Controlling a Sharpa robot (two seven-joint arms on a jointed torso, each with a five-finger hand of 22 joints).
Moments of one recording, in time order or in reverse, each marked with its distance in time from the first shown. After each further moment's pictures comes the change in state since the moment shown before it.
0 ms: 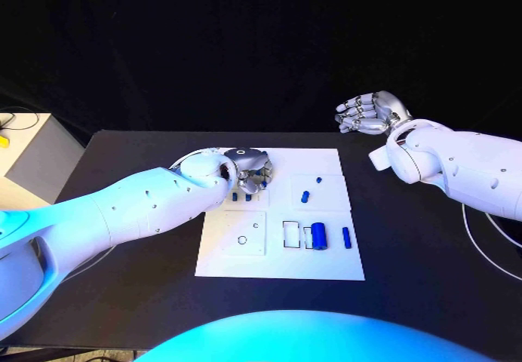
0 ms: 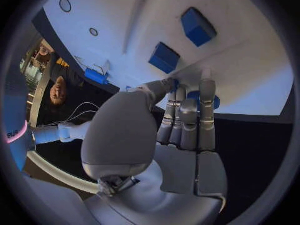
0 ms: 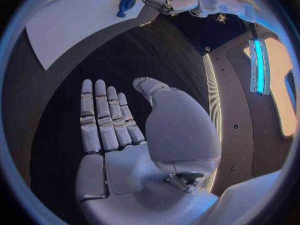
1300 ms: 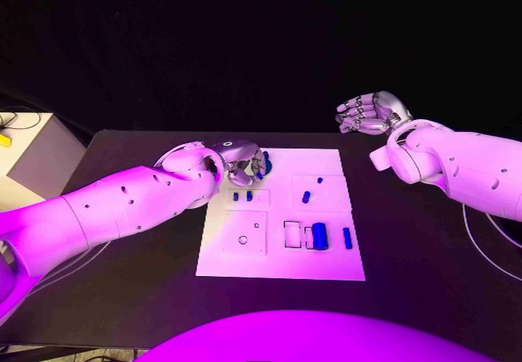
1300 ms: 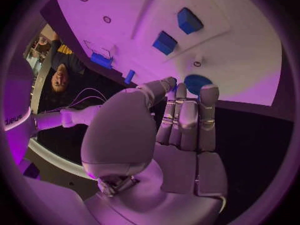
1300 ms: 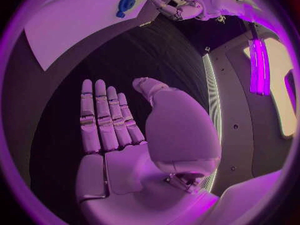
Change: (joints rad) left arm -0.007 -0.106 0.060 0.102 0.086 -0.037 0.021; left_hand -0.009 0.030 0.018 -0.039 -0.009 0.075 0.017 -0.061 0.044 0.163 0.007 -0.180 -0.034 0.086 0.012 0.041 0.092 0.000 0.073 0.009 0.072 0.096; right arm 0.000 0.002 0.000 -0.002 0.000 0.000 0.000; right_hand 0.000 0.000 0.006 -0.006 0.006 0.000 0.000 0.000 -0.001 0.000 0.000 0.000 -0.001 0.000 0.000 0.000 -0.002 0.000 0.000 0.000 0.000 -0.003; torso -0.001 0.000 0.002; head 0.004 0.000
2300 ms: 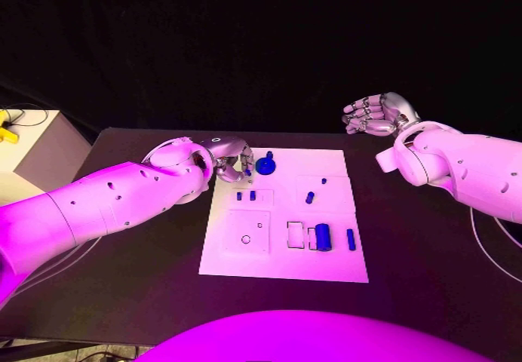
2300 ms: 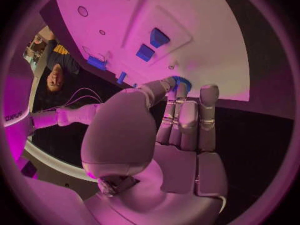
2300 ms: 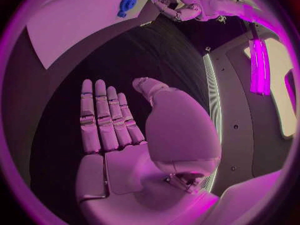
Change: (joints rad) left arm -0.002 -0.055 0.019 0.000 -0.009 0.025 -0.014; left_hand 0.000 0.000 -0.001 -0.001 0.000 0.003 0.004 -0.005 0.004 0.004 0.004 -0.017 -0.001 0.000 0.000 0.000 -0.013 0.000 0.000 0.000 0.000 -0.014; right arm 0.000 -0.006 0.000 0.001 0.000 0.000 0.000; right_hand 0.000 0.000 0.000 0.000 0.000 0.000 0.000 0.000 0.000 0.000 0.000 0.000 0.000 0.000 0.000 0.000 0.000 0.000 0.000 0.000 0.000 0.000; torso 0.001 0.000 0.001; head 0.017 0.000
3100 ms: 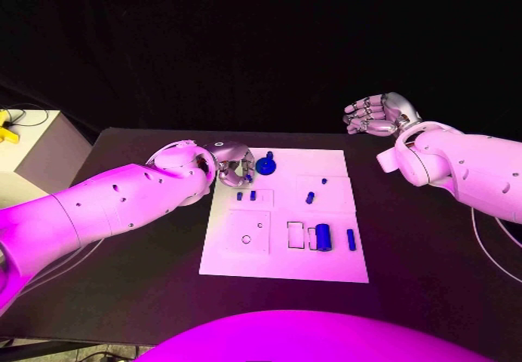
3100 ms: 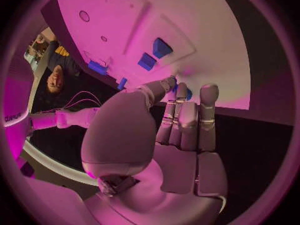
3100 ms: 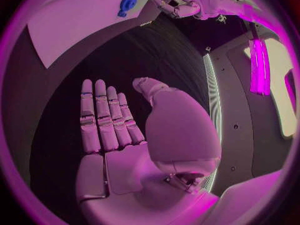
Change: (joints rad) left arm -0.010 0.014 -0.001 -0.012 -0.012 0.041 -0.011; left_hand -0.004 0.004 0.000 0.000 -0.003 0.000 0.000 -0.003 0.002 0.007 0.000 -0.010 0.000 -0.004 0.004 0.000 -0.004 0.000 -0.004 0.004 -0.005 -0.005; right arm 0.000 -0.003 0.000 0.000 0.000 0.000 0.000; right_hand 0.000 0.000 0.000 0.000 0.000 0.000 0.000 0.000 0.000 0.000 0.000 0.000 0.000 0.000 0.000 0.000 0.000 0.000 0.000 0.000 0.000 0.000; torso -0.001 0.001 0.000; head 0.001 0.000
